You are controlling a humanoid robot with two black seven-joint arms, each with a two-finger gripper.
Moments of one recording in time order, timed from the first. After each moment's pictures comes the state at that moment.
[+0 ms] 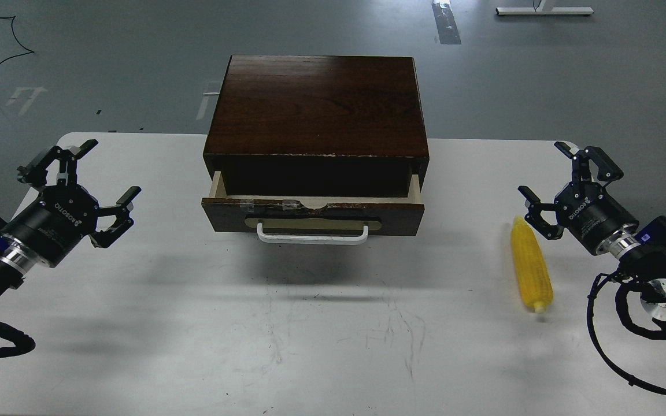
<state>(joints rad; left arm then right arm) -0.23 0.77 -0.91 -1.20 0.09 -0.49 -0.35 0.59 -0.63 0.37 0.87 0.07 0.49 0.49</state>
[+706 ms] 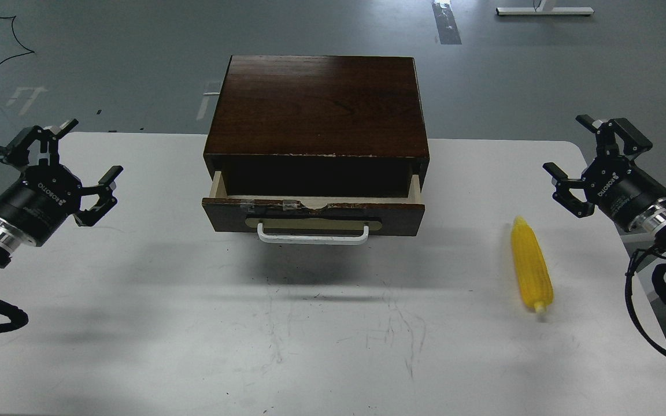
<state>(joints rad) -0.39 0.76 -0.90 -1.04 0.10 -0.49 -0.35 0.72 -0.88 0.38 0.94 -0.41 0.49 0.49</state>
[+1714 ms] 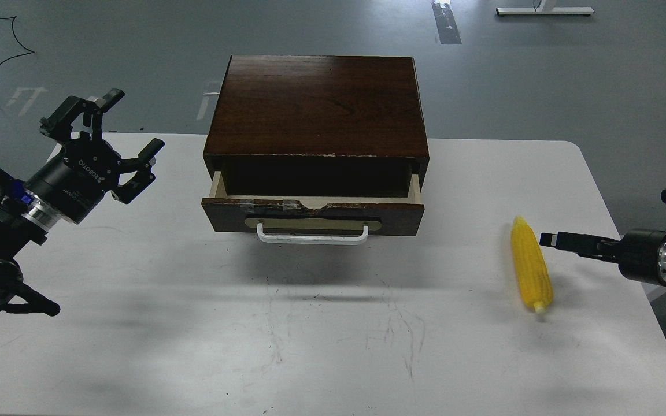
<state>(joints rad) -0.38 0.69 -0.93 -1.18 0.33 -0.49 -0.45 0.74 -0.86 0.14 0.94 -1.28 0.33 0.49</state>
